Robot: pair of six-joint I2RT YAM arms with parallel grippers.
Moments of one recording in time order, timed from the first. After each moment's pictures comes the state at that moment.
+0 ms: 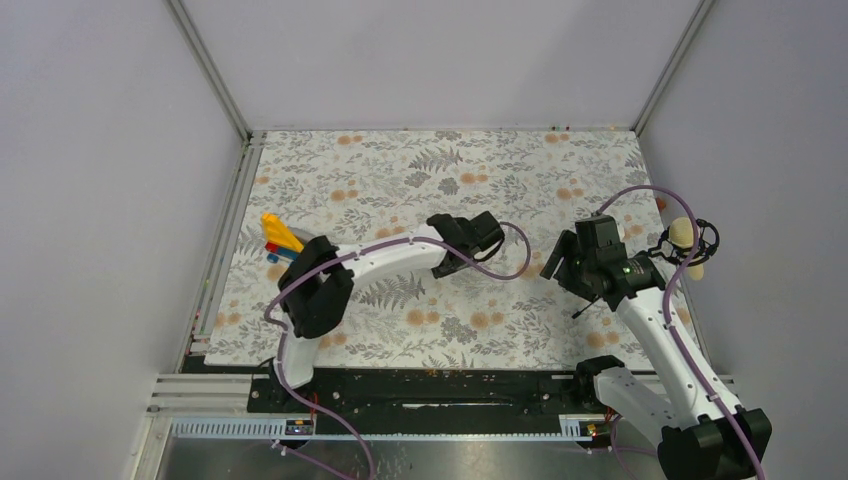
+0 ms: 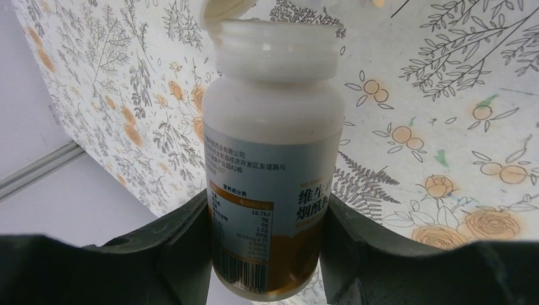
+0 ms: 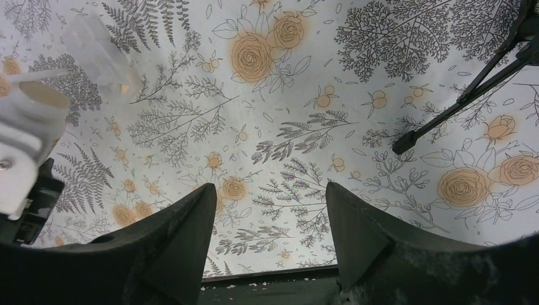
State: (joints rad) left arm -1.00 2.00 1.60 -0.90 -0.53 0.28; right arm 0.24 0.92 0.81 -0.88 0.09 0.70
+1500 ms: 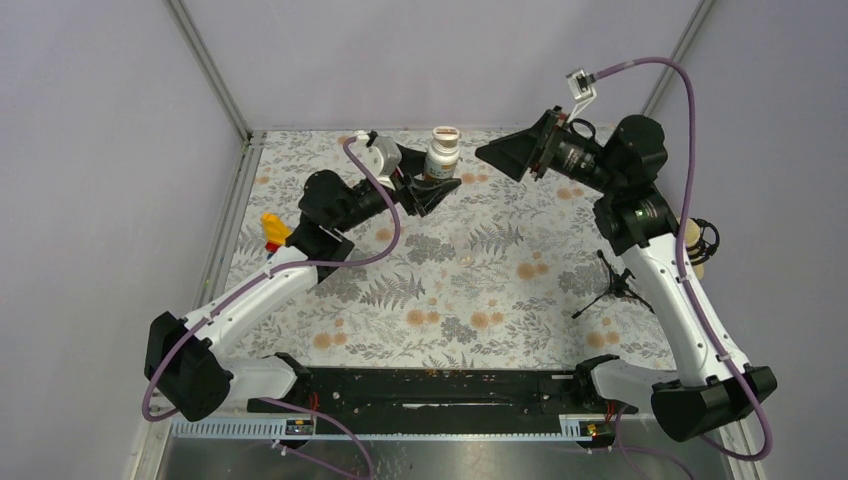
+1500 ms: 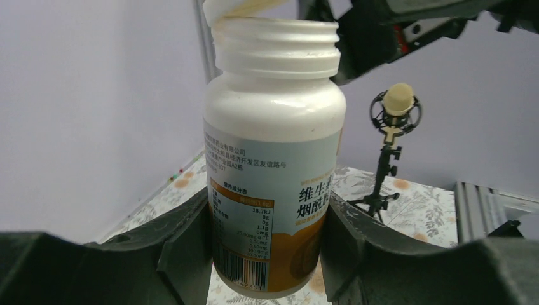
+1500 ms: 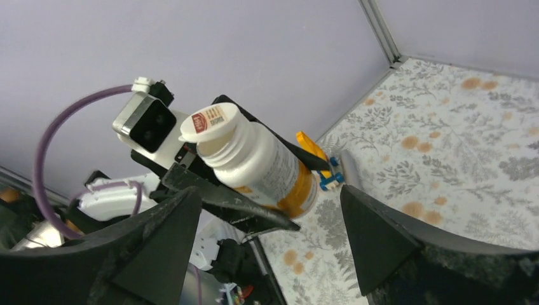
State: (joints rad) left arm -0.64 1.25 1.03 0.52 0.47 -0.10; right arm 0.28 1.16 1.31 -0.01 -0.77 0.78
